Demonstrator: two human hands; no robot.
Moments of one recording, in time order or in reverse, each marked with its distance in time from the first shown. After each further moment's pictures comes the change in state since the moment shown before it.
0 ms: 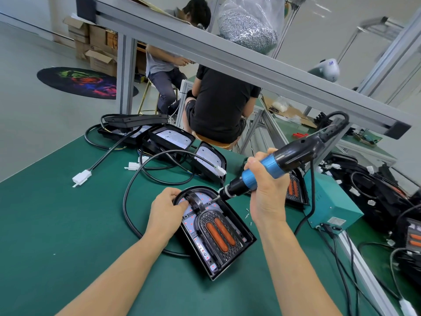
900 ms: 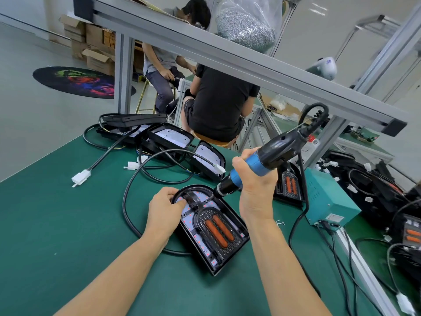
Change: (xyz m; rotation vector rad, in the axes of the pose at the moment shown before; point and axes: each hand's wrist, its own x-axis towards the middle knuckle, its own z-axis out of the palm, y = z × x) left_hand 0.000 -0.001 0.000 -0.072 0.033 -0.029; right_hand -0.008 0.005 0.017 -0.109 -0.094 -0.129
